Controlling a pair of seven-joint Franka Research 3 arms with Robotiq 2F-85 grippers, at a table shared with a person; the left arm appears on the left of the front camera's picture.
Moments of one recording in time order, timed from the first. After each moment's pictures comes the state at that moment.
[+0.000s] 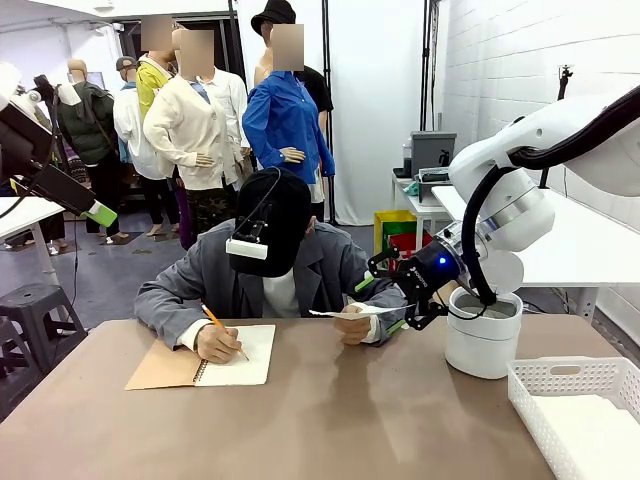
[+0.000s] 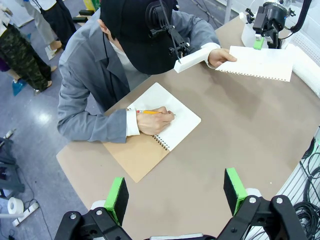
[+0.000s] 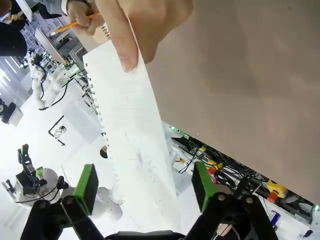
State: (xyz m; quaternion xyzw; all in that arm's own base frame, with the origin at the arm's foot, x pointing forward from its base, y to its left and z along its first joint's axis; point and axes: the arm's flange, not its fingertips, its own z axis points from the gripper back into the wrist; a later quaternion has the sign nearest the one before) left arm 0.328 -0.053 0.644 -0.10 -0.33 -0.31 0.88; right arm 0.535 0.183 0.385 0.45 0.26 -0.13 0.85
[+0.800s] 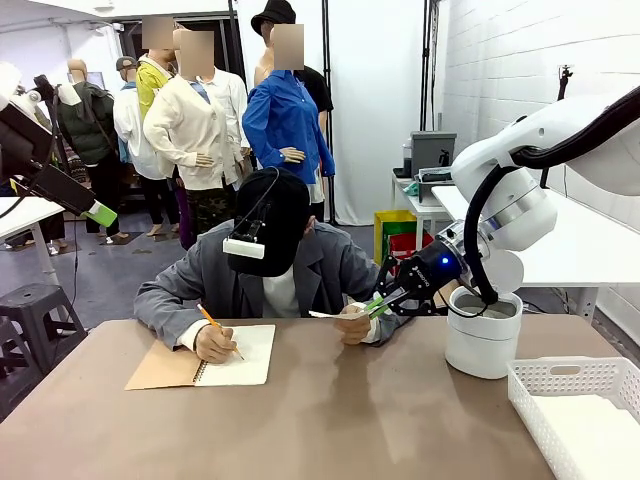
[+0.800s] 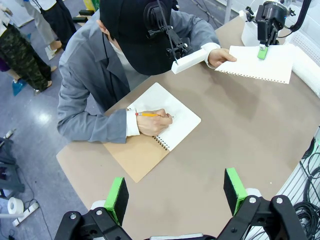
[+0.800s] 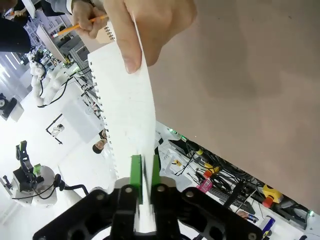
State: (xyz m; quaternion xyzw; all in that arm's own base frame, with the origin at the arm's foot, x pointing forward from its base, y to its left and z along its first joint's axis) left arm 0.328 -0.053 0.644 -0.10 -0.33 -0.31 0.88; right arm 0.537 0.180 0.385 0.45 0.25 -0.12 0.85
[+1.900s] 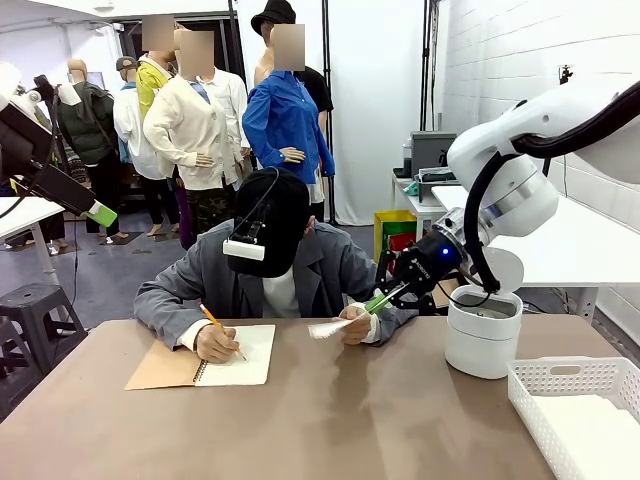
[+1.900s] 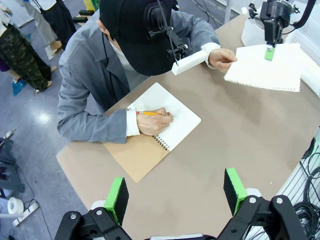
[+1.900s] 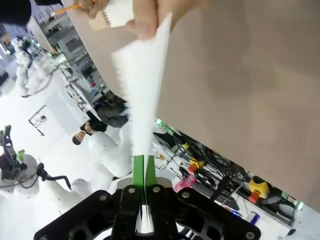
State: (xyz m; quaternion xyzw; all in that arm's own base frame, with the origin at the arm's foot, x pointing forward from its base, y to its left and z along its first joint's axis) left arm 0.328 -0.053 0.644 -0.10 -0.33 -0.31 0.88; right arm 0.521 0.188 0.416 0.43 0.25 -0.06 0.87
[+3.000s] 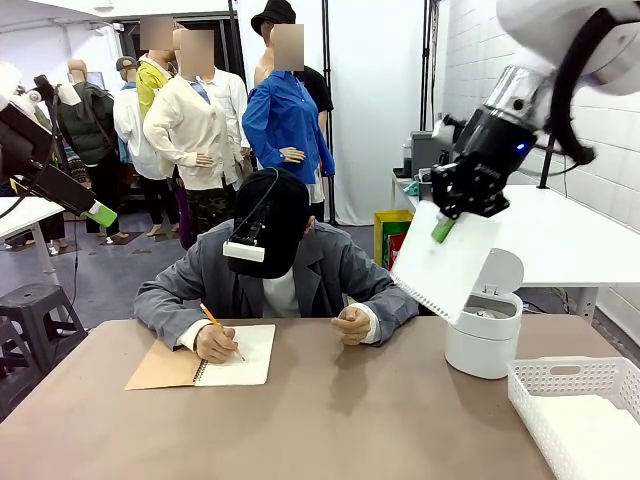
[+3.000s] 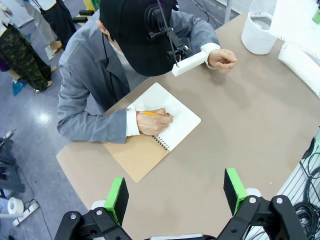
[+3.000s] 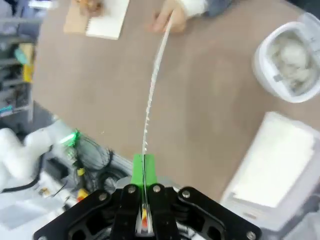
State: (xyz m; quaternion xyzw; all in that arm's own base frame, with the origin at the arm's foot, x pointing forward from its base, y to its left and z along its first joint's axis) left arm 0.328 -0.053 0.644 -0.10 -0.33 -0.31 0.88; right arm 0.411 0.139 0.624 0.22 -0.05 0.14 0.96
